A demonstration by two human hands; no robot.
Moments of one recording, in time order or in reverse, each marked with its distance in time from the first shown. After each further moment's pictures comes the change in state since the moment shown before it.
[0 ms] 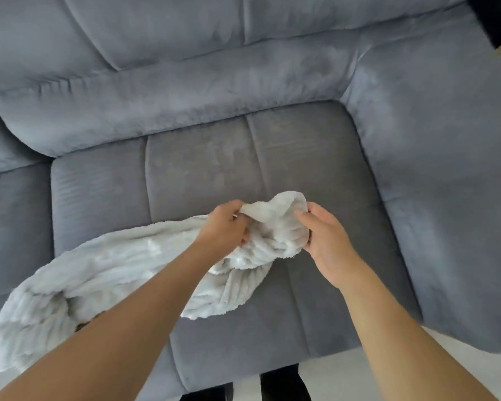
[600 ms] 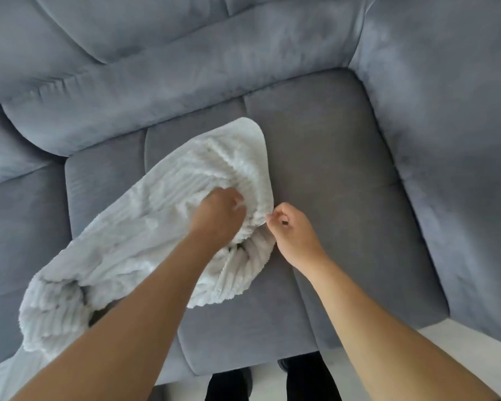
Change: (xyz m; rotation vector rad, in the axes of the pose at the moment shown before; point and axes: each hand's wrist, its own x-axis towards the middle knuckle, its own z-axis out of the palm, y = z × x) left_hand 0.018 0.001 0.019 0.513 0.171 -0.004; right_hand 0.032 0.058 0.005 -0.486 0.045 -0.157
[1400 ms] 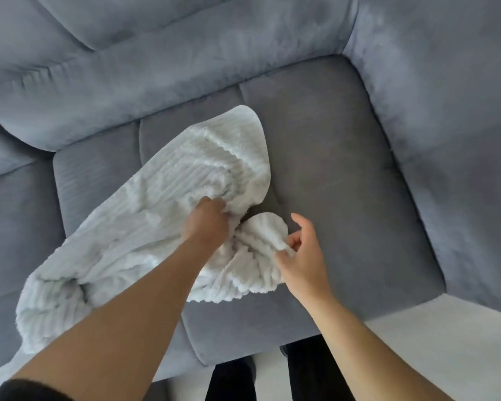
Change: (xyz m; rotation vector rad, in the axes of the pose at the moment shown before) left_hand 0.000 -0.058 0.029 0.199 -0.012 -0.080; right_hand -0.070 0.032 0.036 0.105 0.240 0.179
